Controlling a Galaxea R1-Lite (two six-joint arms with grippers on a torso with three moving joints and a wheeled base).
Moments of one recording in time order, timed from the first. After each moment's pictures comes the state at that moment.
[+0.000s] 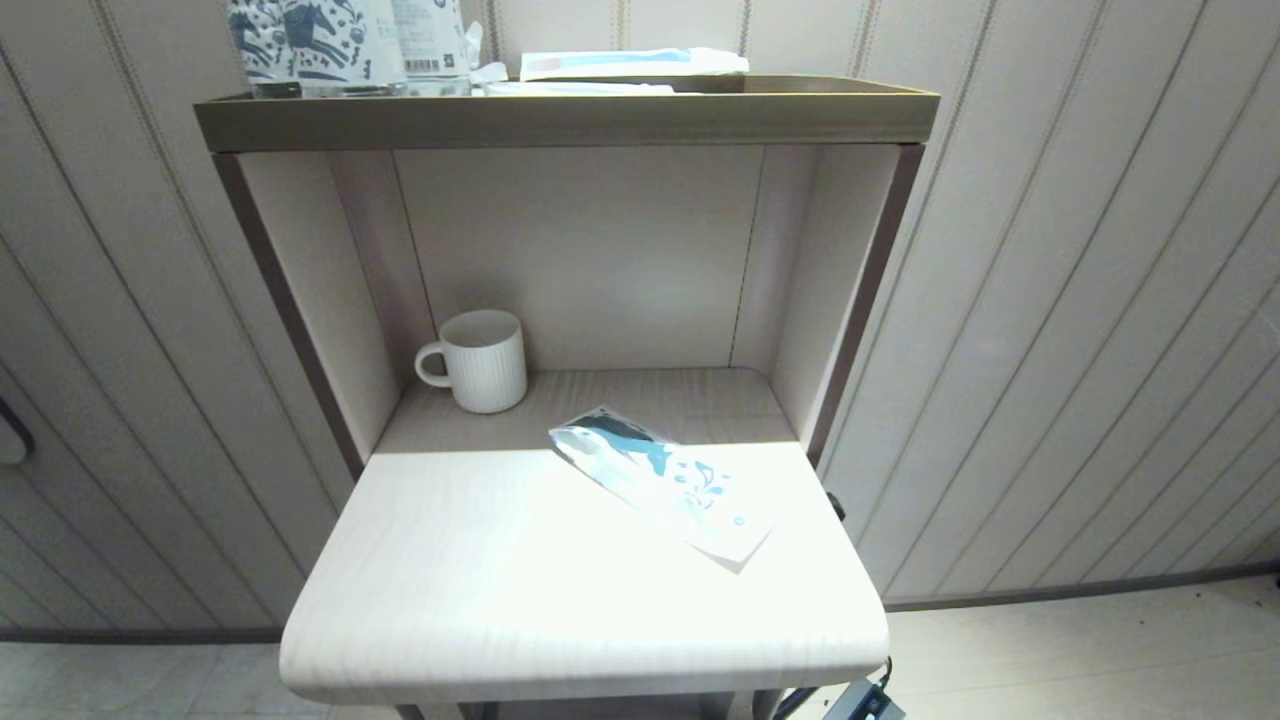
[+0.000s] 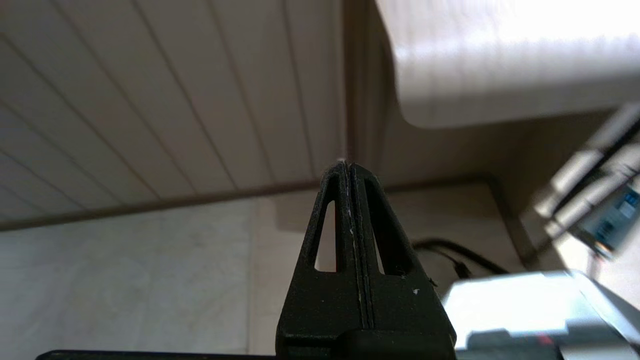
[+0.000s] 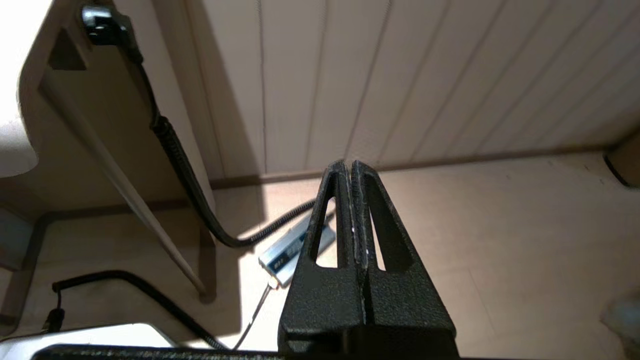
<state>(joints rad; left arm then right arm) -0.01 0.02 -0.21 0.39 -0.03 0.11 0.22 0.28 -0.12 0.00 -0.40 0.01</state>
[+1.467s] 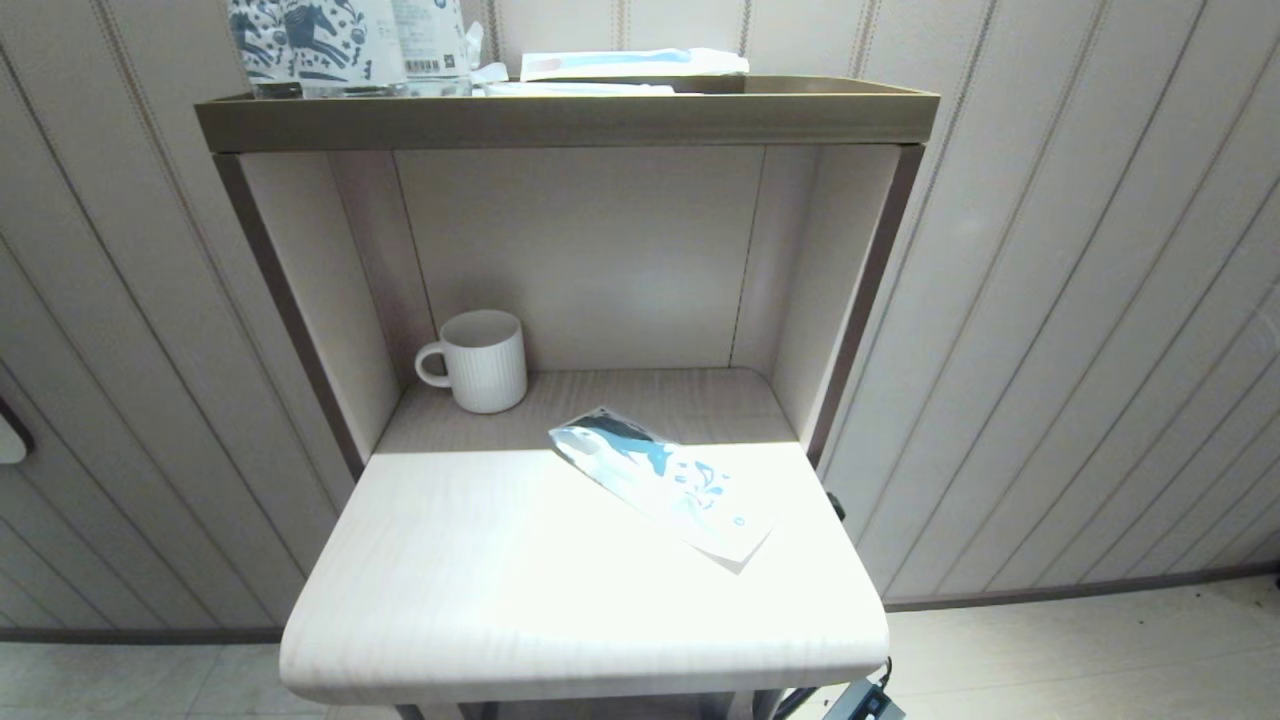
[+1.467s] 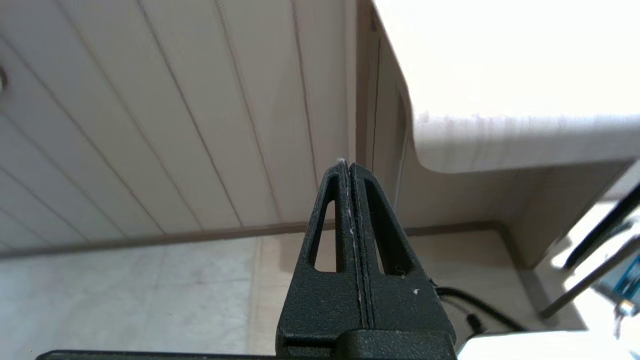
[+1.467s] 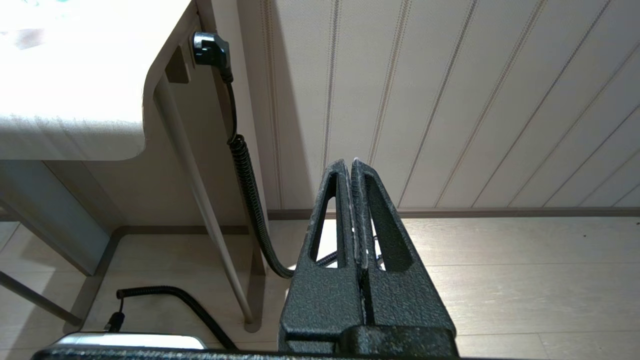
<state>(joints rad) -0.01 0.00 -0.06 0.18 -0.01 0.07 0.01 0.00 -0.05 0.11 -0.02 0.00</state>
